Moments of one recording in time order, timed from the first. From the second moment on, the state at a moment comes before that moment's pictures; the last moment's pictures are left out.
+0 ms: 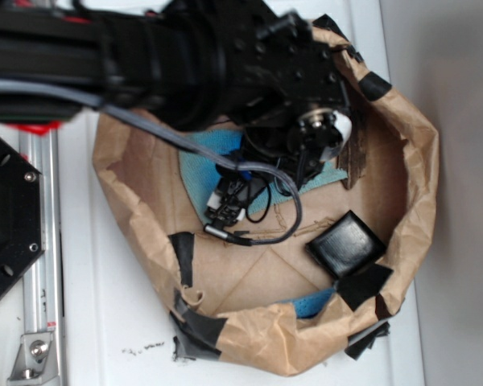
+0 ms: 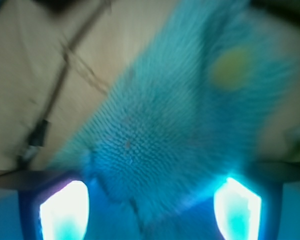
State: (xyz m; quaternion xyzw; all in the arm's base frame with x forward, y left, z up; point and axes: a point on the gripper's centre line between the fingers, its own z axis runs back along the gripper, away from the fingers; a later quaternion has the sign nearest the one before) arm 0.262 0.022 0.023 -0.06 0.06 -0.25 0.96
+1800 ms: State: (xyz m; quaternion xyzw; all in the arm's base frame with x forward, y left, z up) arm 0.278 0.034 0.025 -0.05 0.02 -0.21 0.98
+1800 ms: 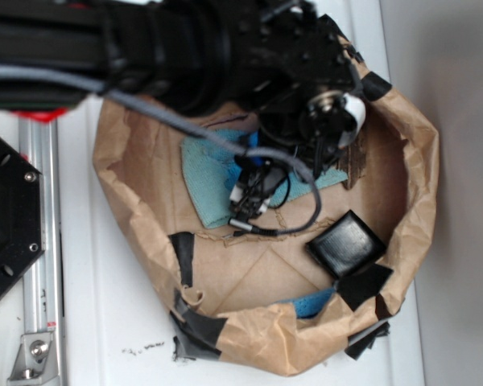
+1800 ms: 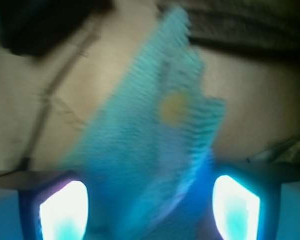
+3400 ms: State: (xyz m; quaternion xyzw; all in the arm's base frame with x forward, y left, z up) arm 0.282 0.040 0.023 -0.04 0.02 -0.21 0.98
